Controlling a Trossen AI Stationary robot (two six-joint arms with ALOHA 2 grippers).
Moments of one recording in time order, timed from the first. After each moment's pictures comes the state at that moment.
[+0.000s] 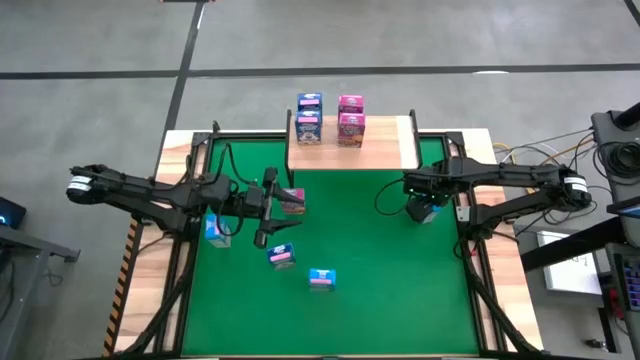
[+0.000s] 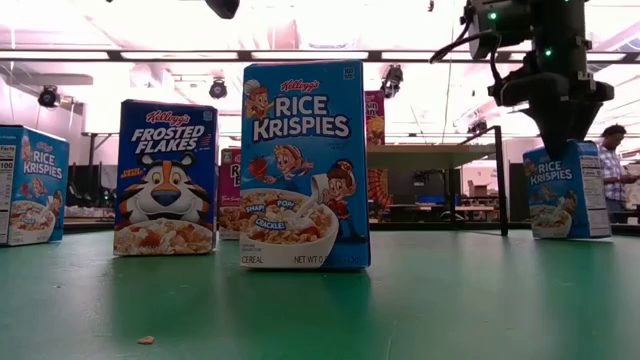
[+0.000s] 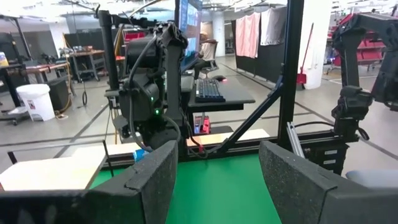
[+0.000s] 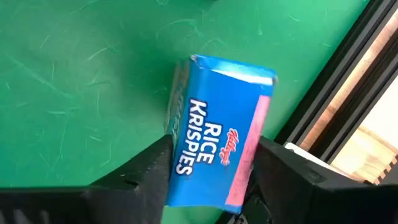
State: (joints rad) left arm -0.10 1.08 0.75 0.36 0.01 0.05; right arm -0.21 1.18 0.93 -1.33 0.13 0.79
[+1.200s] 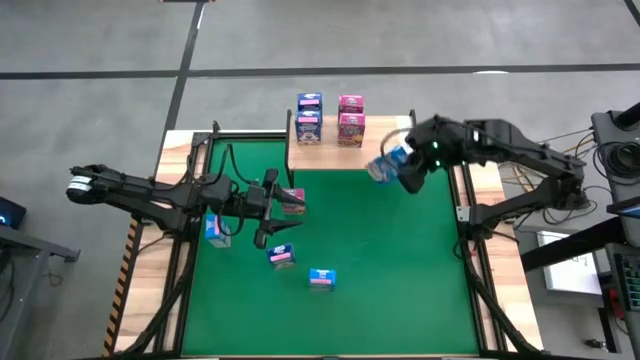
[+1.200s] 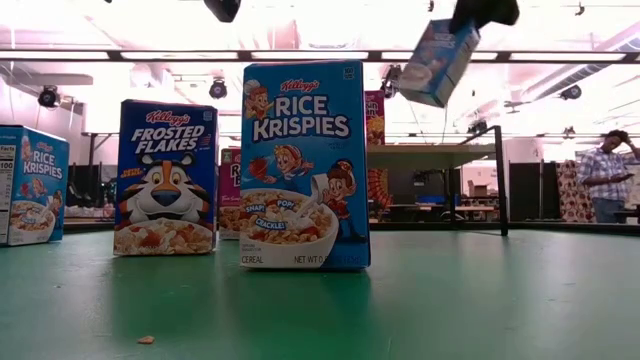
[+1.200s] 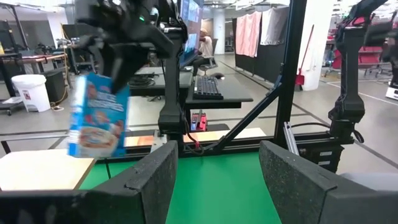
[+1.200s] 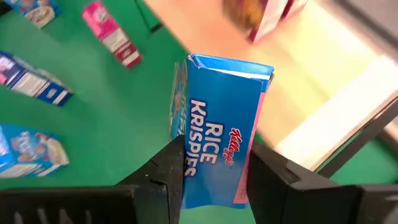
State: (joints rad) left arm -0.10 1.08 0.75 0.35 0.01 0.02; right arm -0.22 1.23 1.57 -1.27 0.16 0.39
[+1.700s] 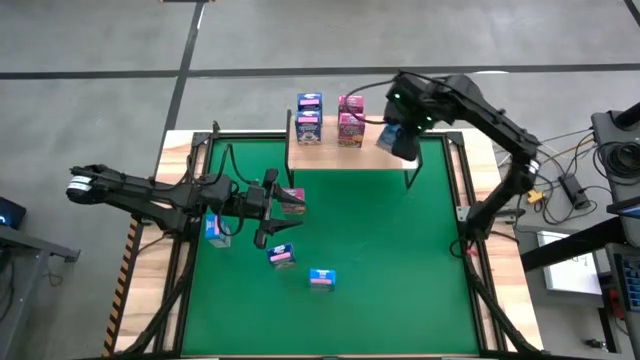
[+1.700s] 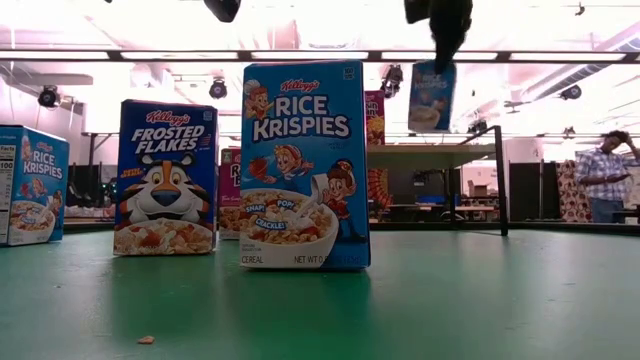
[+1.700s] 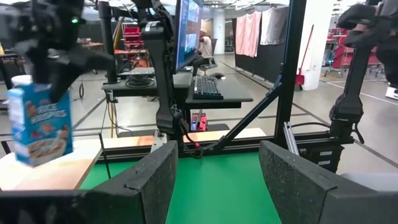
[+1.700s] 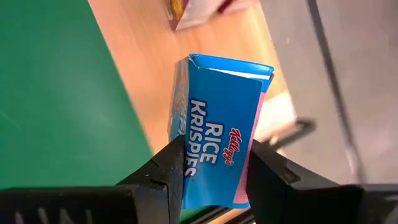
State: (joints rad) left arm -0.10 1.08 0.75 0.35 0.01 0.02; right arm -0.53 1.61 1.98 -1.56 0.16 -0.25
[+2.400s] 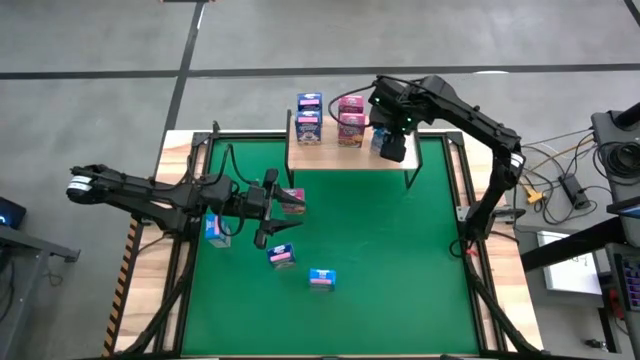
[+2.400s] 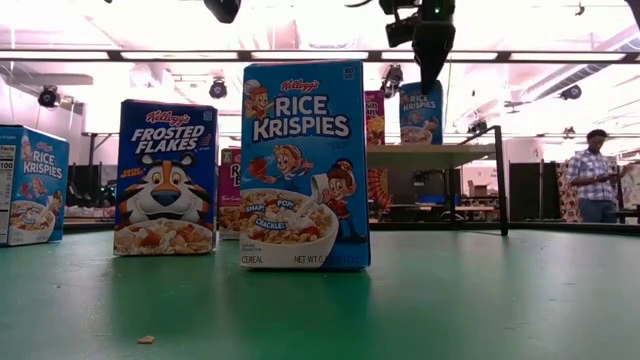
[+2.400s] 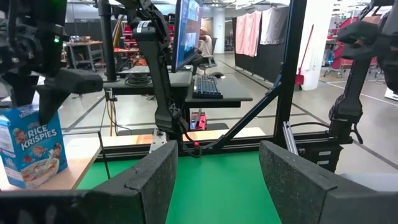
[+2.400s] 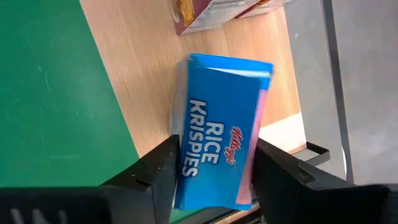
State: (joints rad) left arm -0.10 1.08 0.75 0.35 0.01 0.01; right arm -0.53 1.72 1.99 -1.53 0.16 -0.30
